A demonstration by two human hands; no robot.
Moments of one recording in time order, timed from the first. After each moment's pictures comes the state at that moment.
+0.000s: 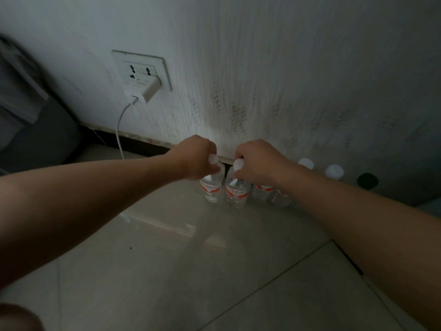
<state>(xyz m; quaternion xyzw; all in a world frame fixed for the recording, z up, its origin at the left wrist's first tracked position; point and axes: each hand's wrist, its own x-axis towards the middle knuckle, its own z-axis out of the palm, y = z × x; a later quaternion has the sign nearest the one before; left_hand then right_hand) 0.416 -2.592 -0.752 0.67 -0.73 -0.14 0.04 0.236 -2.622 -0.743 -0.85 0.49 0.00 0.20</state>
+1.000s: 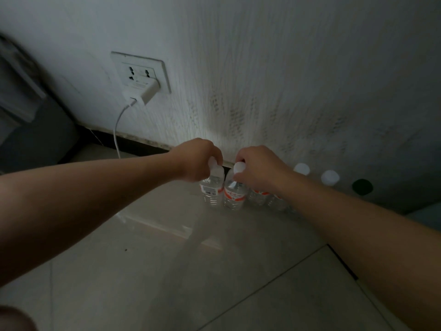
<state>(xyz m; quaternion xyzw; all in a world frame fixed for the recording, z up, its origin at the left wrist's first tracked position) 0.414 -2.594 -0.744 0.62 -0.76 -0.17 0.01 0.228 -2.618 -0.742 -0.83 0.52 -0.02 0.22</state>
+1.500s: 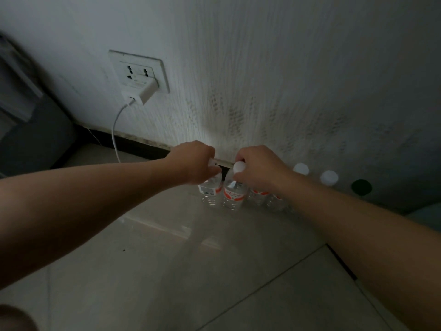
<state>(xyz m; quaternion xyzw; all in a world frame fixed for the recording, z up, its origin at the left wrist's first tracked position) 0.408 -2.593 -0.756 0.68 -0.73 -0.09 0.00 0.226 -2.618 -0.743 -0.83 0.52 -0.03 0.23</state>
